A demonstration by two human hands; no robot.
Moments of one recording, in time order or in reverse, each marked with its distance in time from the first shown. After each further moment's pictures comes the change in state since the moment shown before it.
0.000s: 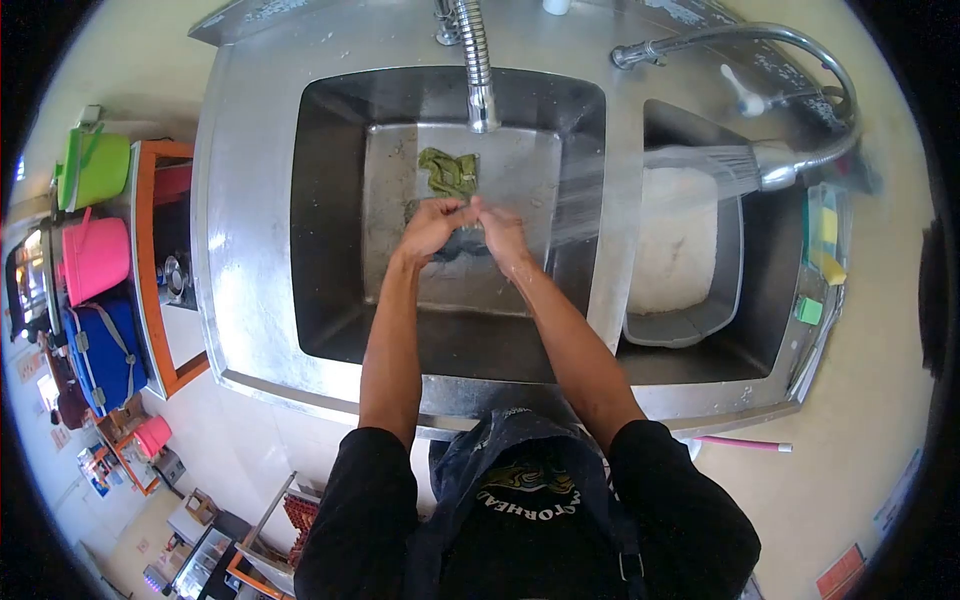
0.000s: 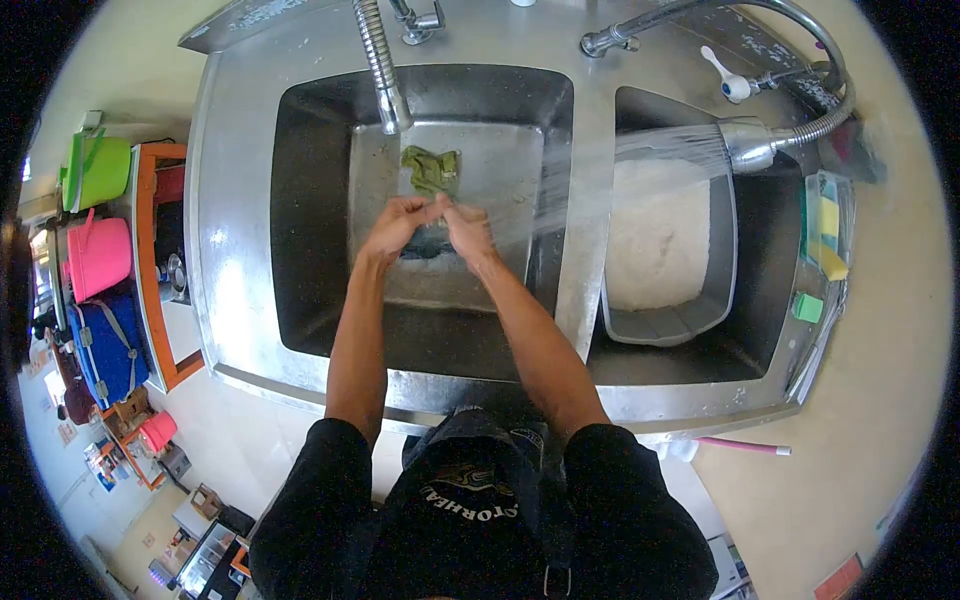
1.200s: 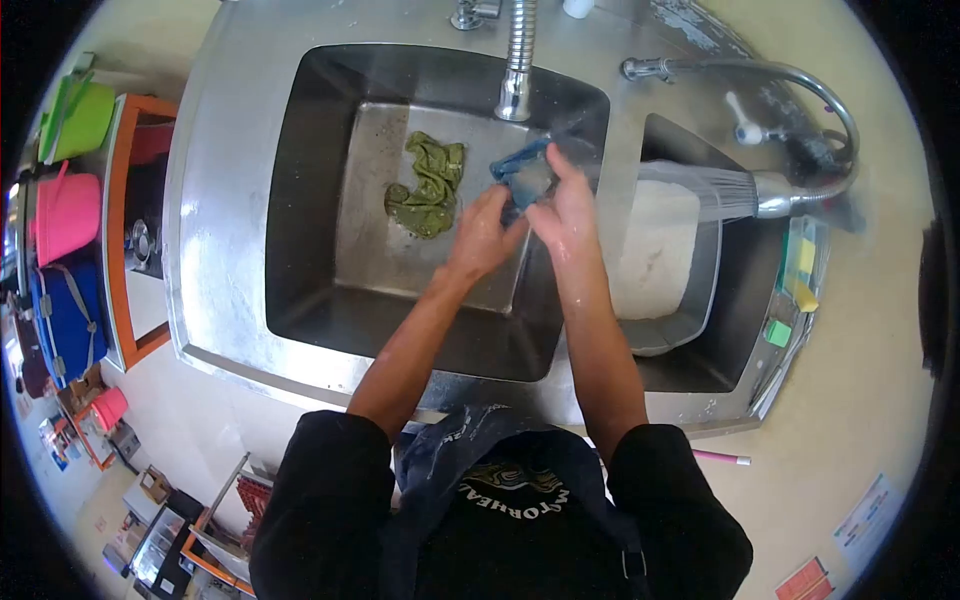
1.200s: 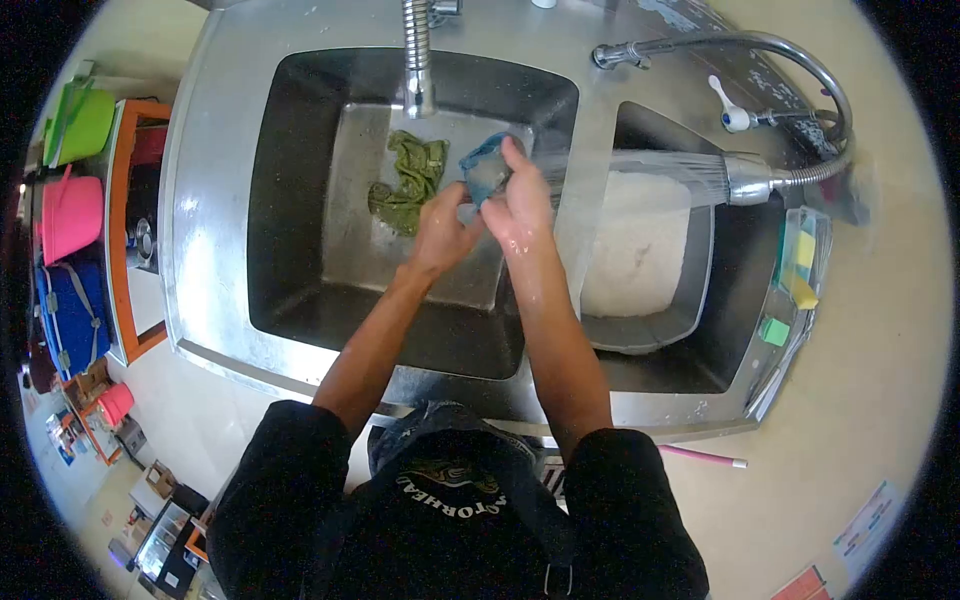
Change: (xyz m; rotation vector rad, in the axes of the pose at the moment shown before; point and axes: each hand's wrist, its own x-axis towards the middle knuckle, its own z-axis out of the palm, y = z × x) left_hand -0.016 0.008 0.093 0.401 0.319 0.608; right_hand -0.002 -0.089 -0.057 0.889 -0.076 0.124
